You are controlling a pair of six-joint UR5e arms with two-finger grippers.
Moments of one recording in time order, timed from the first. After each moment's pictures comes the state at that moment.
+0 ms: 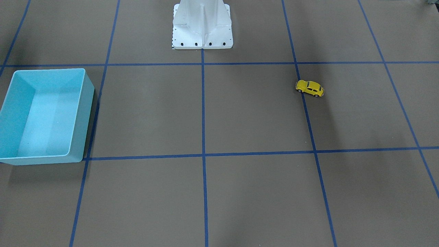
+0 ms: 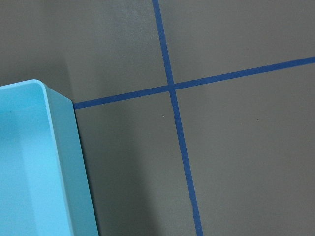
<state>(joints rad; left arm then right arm) -1.66 -1.44 -1.70 -1.58 -2.37 0.00 1.54 -1.69 1.82 -1.58 2.35 0.30</state>
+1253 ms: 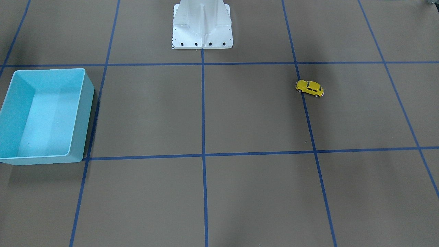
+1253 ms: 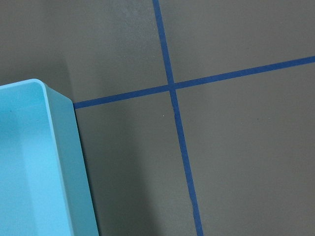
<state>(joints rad) -1.51 -1.52 -1.75 -1.59 -2.38 0.00 1.54 -1.69 1.82 -1.58 2.35 0.30</state>
